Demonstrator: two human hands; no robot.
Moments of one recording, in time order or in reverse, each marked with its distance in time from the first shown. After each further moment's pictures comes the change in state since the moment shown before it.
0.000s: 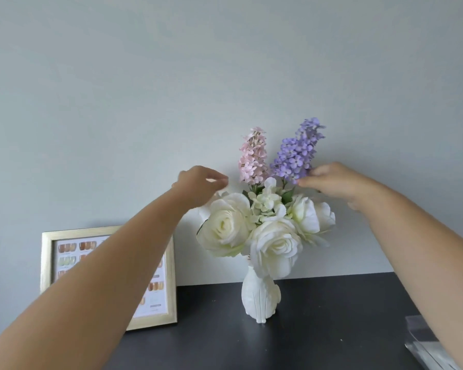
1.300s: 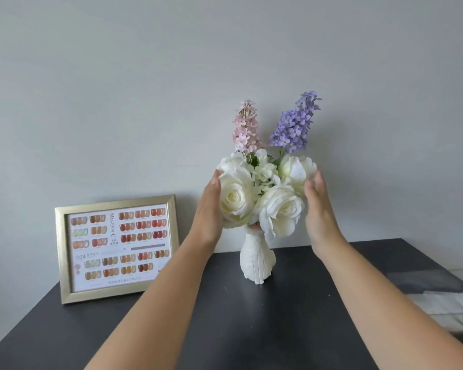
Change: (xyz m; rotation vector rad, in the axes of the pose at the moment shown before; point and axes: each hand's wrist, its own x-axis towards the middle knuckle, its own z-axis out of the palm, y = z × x) left_hand -0.122 0.002 0.068 -0.823 0.027 -0.012; right_hand -0.086 0.063 0.086 0.554 0.220 -0.190
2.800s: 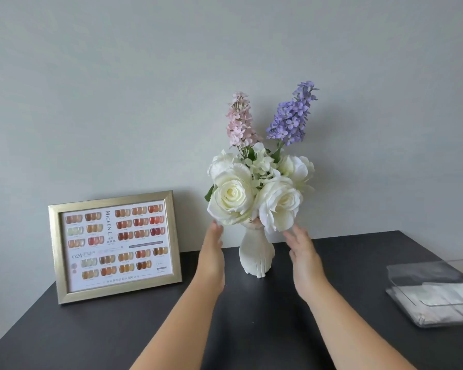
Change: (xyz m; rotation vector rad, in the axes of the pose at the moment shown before) left_hand -0.027 -0.094 0.011 -0.247 0.118 -0.333; right_hand -0.055 0.084 0.016 0.241 0.021 0.382
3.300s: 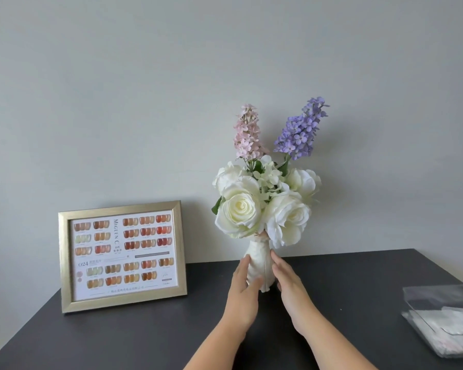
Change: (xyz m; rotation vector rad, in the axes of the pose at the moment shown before) left_hand -0.019 -0.056 0.013 0.314 -0.134 0.014; right_hand -0.004 0.039 0.014 -0.230 -0.220 0.070
